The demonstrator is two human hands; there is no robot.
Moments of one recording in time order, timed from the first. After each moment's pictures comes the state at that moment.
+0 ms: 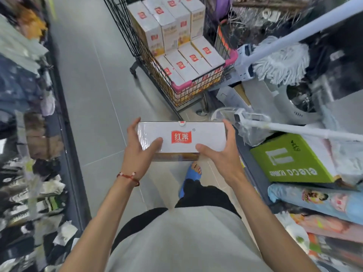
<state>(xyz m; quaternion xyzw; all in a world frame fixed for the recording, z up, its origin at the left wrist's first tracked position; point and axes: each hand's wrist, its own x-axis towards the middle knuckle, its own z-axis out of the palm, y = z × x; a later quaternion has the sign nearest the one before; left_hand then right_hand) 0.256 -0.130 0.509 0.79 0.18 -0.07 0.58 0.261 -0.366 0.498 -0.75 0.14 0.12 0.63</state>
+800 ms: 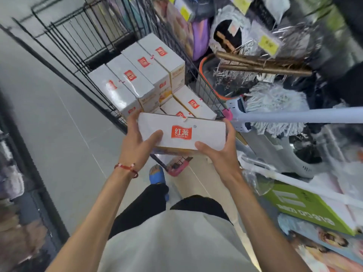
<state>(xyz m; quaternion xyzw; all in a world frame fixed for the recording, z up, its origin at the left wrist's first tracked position) 0.680 -0.117 0.509 0.82 0.07 -0.14 0.55 0.614 -0.340 0.506 -0.70 0.26 0.02 0.67</state>
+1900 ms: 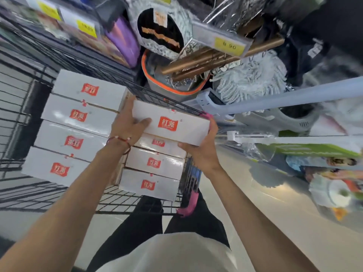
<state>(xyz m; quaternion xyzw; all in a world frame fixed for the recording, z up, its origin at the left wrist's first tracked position) 0.942 -0.232 0.434 0.89 -0.14 -0.33 0.30 0.743 -0.351 0.406 -0.59 0.46 -0.07 0.65</state>
